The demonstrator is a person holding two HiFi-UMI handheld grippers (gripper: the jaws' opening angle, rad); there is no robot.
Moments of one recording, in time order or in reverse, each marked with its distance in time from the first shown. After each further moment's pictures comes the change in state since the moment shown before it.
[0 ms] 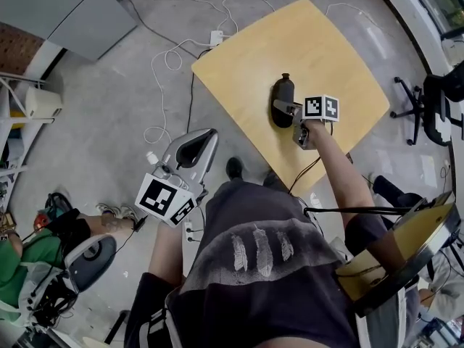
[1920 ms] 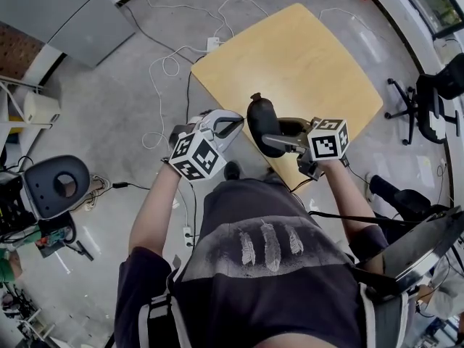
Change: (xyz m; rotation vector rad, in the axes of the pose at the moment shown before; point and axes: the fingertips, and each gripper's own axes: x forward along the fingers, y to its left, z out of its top) left arm 0.079 -0.024 -0.089 0.695 0.372 -0.326; right arm -0.098 0.172 -0.065 -0.472 0.039 0.444
